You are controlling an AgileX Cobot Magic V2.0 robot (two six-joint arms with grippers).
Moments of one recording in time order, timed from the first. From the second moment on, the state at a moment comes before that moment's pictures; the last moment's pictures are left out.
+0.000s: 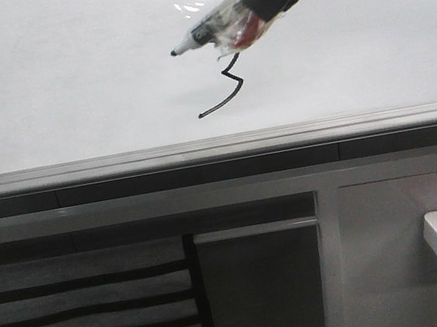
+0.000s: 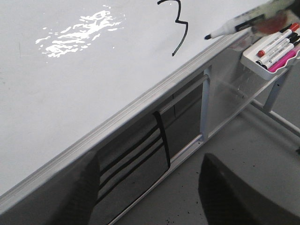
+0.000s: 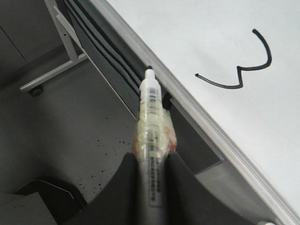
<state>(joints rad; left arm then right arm) -0.48 0.77 -0.71 -0.23 0.61 0.43 0.65 1.18 -1.02 0.16 0.64 -0.36</state>
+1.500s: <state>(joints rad) -0.86 1.17 -1.00 -0.18 0.58 0.92 0.85 1.06 -1.00 0.15 0.58 -1.05</state>
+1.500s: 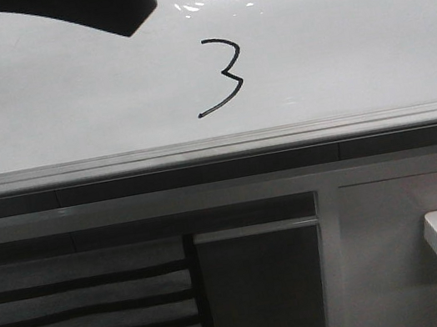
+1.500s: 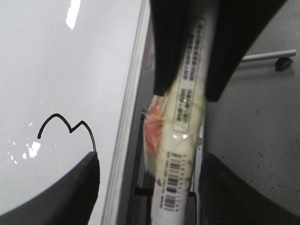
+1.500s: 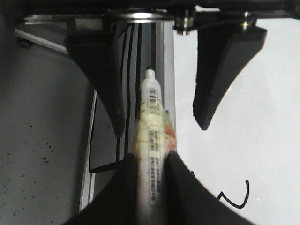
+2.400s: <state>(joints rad) -0.86 1.14 -1.00 -0.14 0.64 0.92 0.85 1.08 -1.00 0.15 0.58 -1.05</state>
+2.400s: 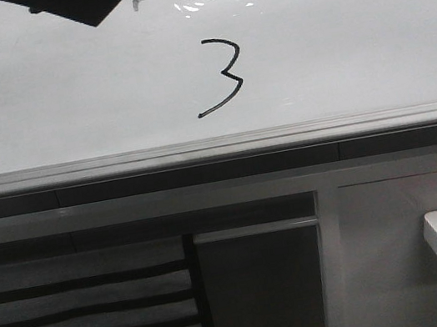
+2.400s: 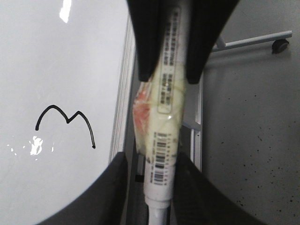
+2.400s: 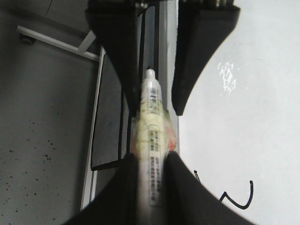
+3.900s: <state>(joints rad) -0.33 1.16 -0.96 -0.21 0.53 0.40 0.41 0.81 -1.00 0.12 0.76 -0.70</state>
